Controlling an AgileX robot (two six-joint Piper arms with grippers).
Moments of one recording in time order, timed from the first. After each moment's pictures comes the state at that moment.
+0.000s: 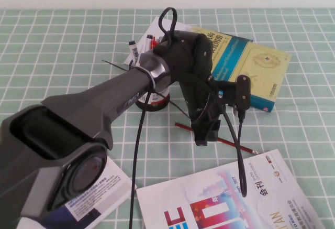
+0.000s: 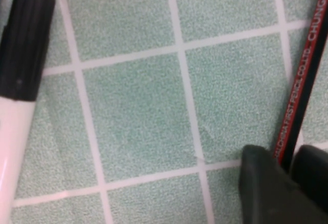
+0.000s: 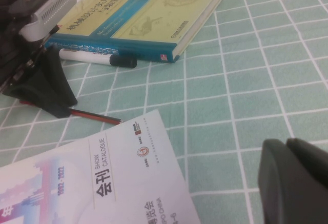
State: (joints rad) right arm 0.09 -0.02 0.03 0.15 0.34 0.10; left arm -0.73 2.41 -2.15 -0.23 1.21 1.19
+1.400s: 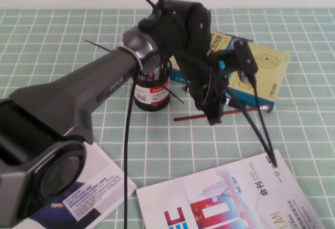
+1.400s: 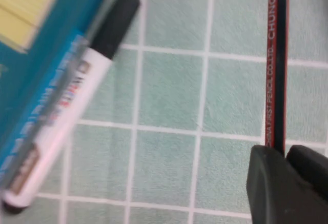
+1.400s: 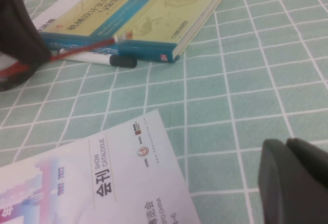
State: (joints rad) right arm 0.09 -0.02 0.03 0.15 0.34 0.10; left arm -0.73 2.28 -2.15 -0.22 1.22 0.88
